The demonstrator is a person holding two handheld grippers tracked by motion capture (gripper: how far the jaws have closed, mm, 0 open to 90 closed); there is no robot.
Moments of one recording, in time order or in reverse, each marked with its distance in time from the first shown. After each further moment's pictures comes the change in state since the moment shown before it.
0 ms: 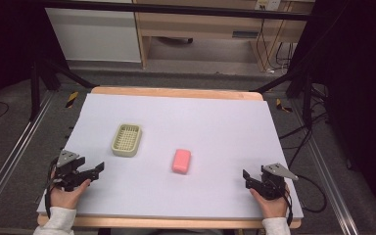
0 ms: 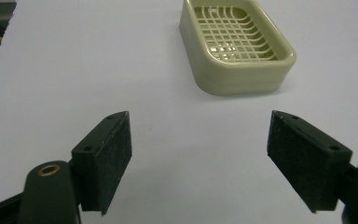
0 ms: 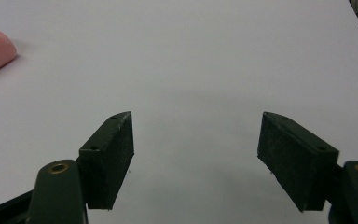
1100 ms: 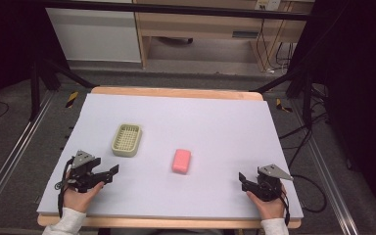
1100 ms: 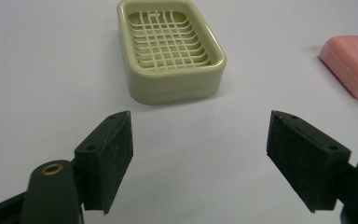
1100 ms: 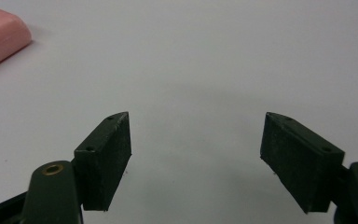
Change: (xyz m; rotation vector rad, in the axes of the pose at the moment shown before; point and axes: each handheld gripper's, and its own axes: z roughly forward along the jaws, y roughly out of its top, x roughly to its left) left arm -0.039 0.007 0.006 0.003 -0.091 0.053; right arm 0.010 -0.002 0.002 0.022 0.030 -0.031
